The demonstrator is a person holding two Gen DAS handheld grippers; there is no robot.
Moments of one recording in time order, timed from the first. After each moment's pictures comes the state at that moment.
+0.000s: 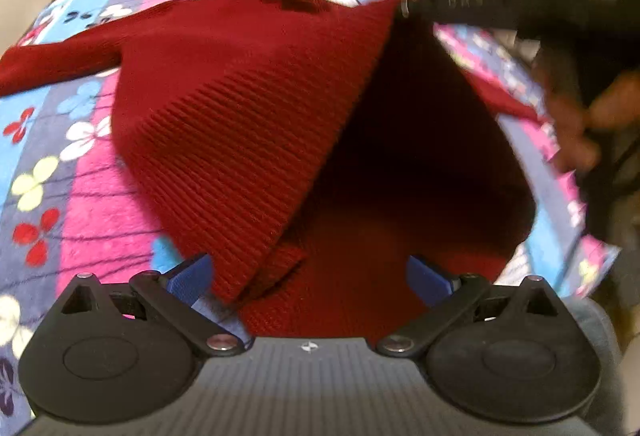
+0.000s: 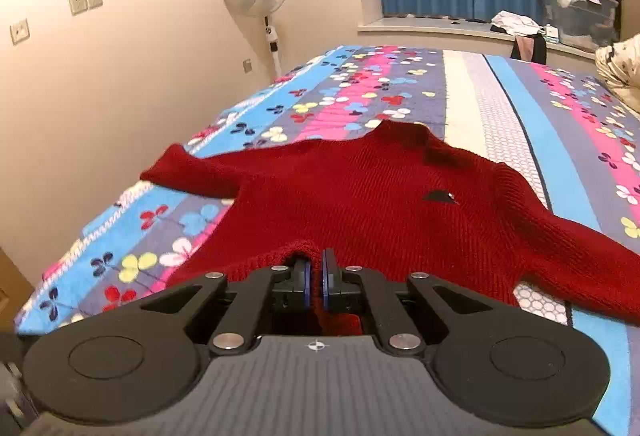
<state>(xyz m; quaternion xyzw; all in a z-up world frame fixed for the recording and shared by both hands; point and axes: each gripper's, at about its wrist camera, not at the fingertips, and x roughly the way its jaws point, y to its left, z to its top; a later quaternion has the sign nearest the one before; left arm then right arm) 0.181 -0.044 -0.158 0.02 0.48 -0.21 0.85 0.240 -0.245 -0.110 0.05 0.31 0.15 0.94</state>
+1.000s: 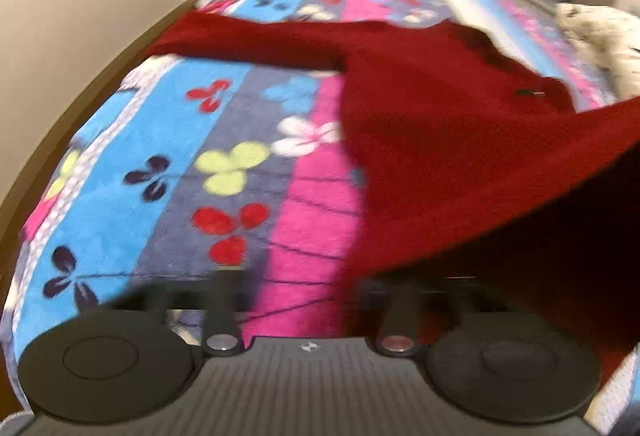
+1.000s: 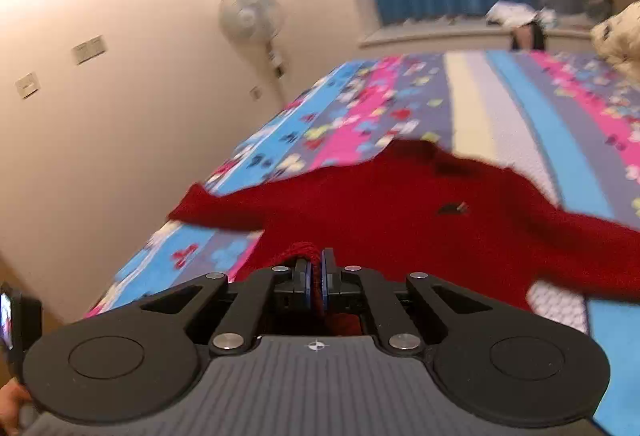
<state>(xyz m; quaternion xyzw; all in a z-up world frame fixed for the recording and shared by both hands) 0.210 0.076 -0.170 -0.04 0.45 0.01 0.89 0.219 -0.243 -0.091 0.11 0.31 0.19 0.93</state>
